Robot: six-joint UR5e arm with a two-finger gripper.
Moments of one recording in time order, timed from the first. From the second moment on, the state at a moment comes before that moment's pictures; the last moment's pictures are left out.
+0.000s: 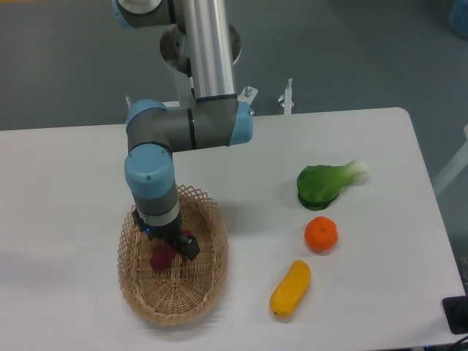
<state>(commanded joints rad) 2.11 -2.05 -1.75 -0.82 1.56 0.73</state>
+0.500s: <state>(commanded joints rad) 2.11 -2.05 -1.75 -0.82 1.56 0.74</state>
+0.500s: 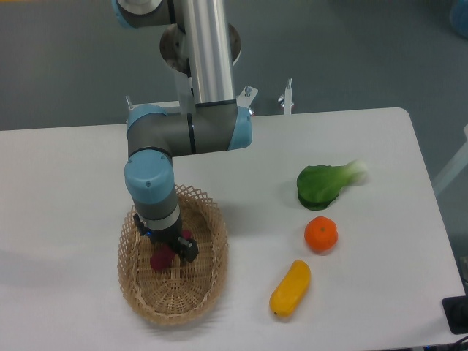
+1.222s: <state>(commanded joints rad) 2.12 -2.02 -1.69 -0.83 1.56 0.81</state>
